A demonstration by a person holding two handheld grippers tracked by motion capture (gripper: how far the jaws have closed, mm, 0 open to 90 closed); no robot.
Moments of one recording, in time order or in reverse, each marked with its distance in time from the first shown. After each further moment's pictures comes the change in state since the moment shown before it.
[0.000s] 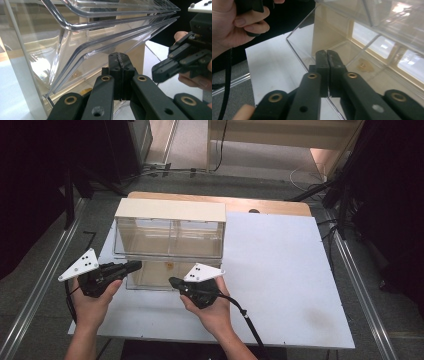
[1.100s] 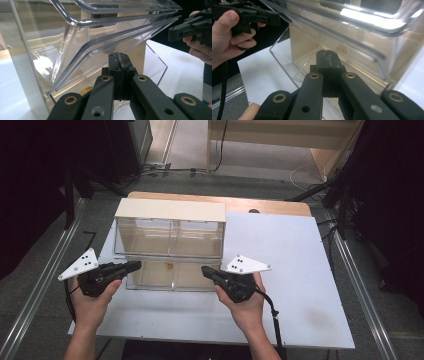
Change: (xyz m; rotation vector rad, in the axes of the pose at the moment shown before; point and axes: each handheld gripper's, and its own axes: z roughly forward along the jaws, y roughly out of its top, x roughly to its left) left arm 0.002 -0.001 0.000 0.011 0.000 -0.012; right arm -0.036 0.003 -0.077 -0.080 -0.090 0.073
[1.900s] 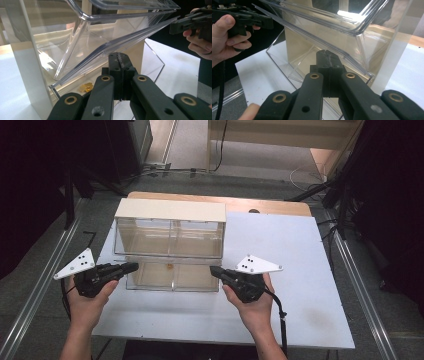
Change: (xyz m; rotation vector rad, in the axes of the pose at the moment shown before) left arm 0.004 -0.001 -0.007 0.017 -0.014 -0.020; right arm -0.008 -0.002 -0.016 -0.013 -0.023 0.016
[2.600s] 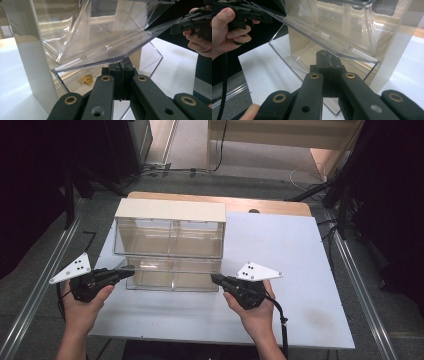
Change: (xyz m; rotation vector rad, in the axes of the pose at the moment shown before) left arm 0.001 -0.010 -0.011 0.026 -0.010 -0.007; right arm 0.003 -0.016 -0.003 0.027 0.019 0.001
